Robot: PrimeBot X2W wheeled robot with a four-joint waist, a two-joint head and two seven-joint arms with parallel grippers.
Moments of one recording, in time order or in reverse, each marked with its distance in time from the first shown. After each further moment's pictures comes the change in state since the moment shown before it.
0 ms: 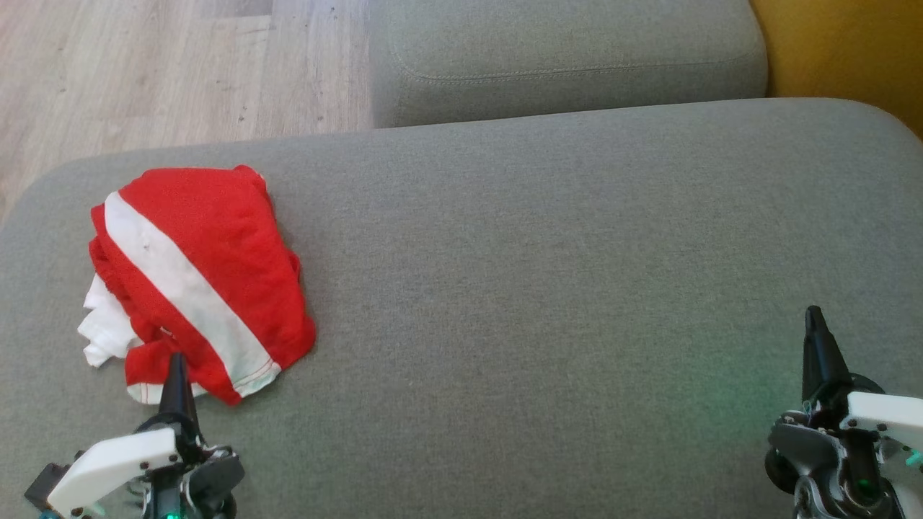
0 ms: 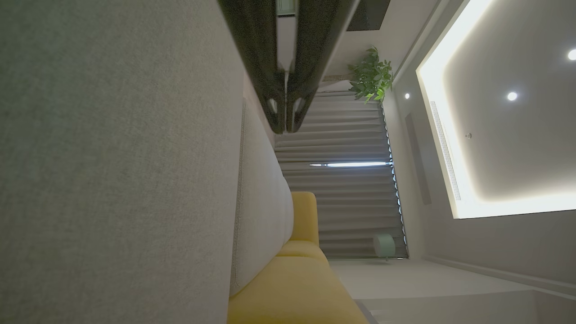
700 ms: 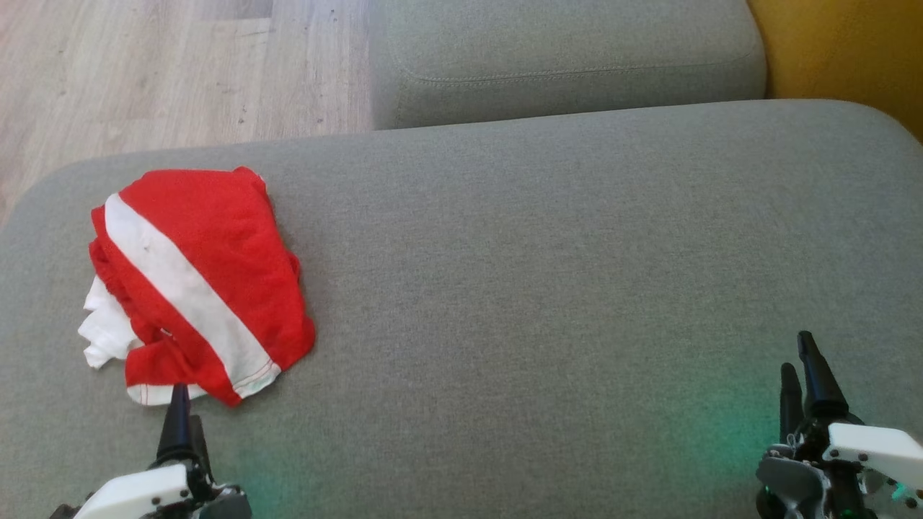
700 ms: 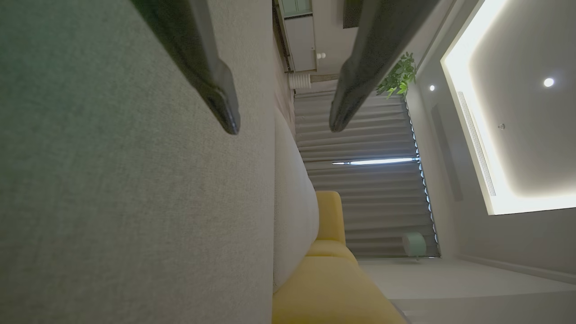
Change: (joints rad) left arm 0.059 -0.005 -0.011 0.051 0.003 0.001 -0.021; right arm 0.050 0.005 0.025 0.052 -0.002 0.000 -0.018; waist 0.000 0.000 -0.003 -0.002
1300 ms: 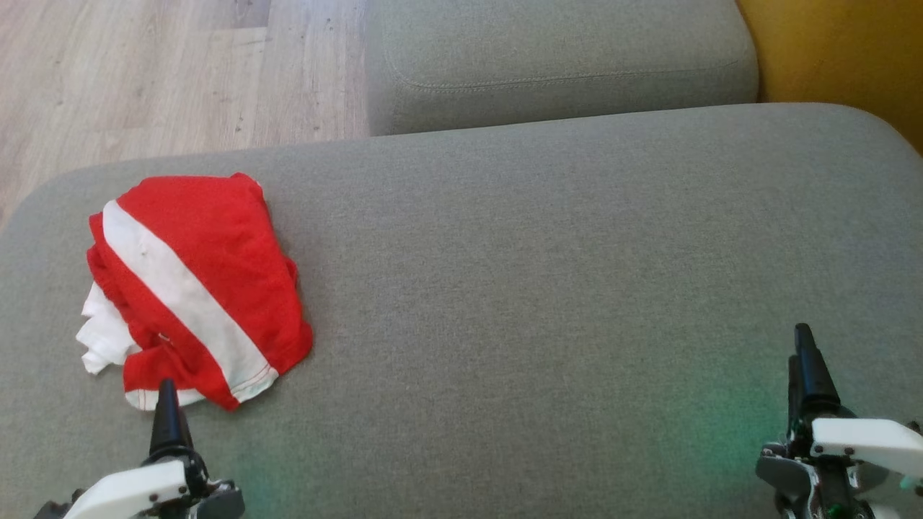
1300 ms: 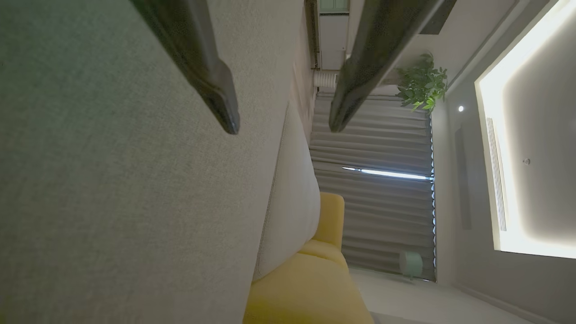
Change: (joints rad) left arm 0.001 0.000 0.008 -0.023 0.070 0.000 -0.052; right arm -0.002 0.000 0.011 -0.015 -0.181 0.000 -0.054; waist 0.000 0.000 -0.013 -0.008
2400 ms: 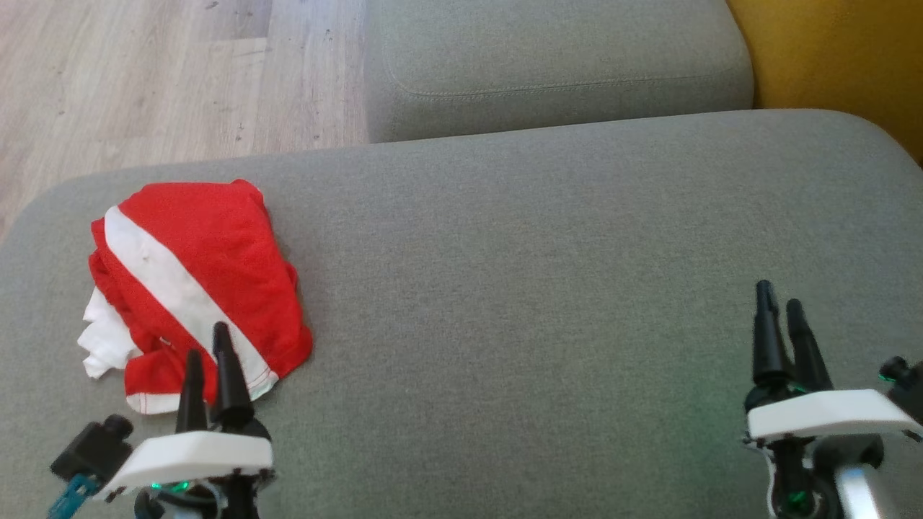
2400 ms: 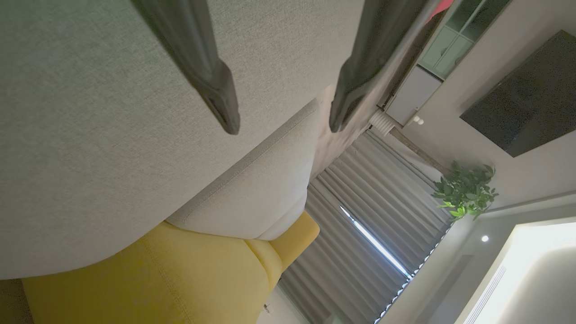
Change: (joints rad) left arm 0.012 0.000 -0.125 -0.175 0.633 0.089 -0.092; right arm -0.002 0.000 0.070 -0.143 -0.648 0.000 -0.091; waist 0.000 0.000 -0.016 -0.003
